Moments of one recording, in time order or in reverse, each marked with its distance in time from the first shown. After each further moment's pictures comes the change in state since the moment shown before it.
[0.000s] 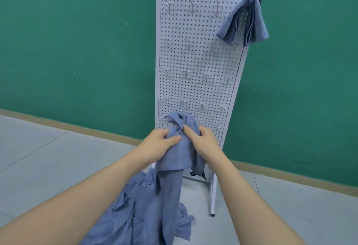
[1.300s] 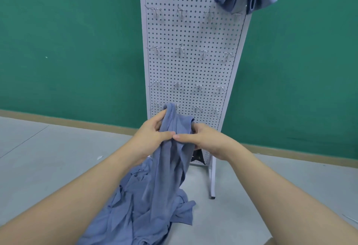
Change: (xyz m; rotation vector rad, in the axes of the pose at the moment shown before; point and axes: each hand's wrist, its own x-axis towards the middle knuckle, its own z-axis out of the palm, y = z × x) left_hand 0.030 -0.038 -0.008 -0.249 -0.118 0.054; right_hand 0.022 0.028 -0.005 -0.114 -0.358 0.188
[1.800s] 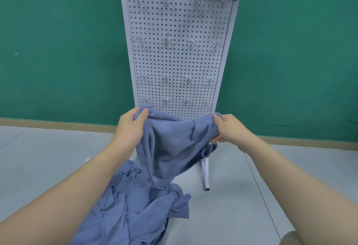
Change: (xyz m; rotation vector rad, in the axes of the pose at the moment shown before) left_hand 0.026 -0.021 -0.022 0.061 0.329 0.019; right_hand -0.016 0.029 -0.053 -0.306 0.518 0.185
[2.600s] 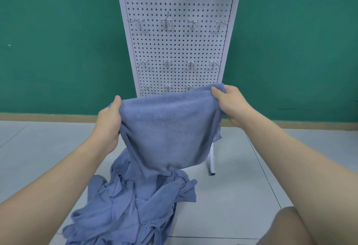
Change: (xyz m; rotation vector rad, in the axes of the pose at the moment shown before) left_hand 0.010 -0.014 -0.046 -0.176 0.196 -0.283; right_hand 0.015 -0.020 0.012 0.450 0.114 -0.048
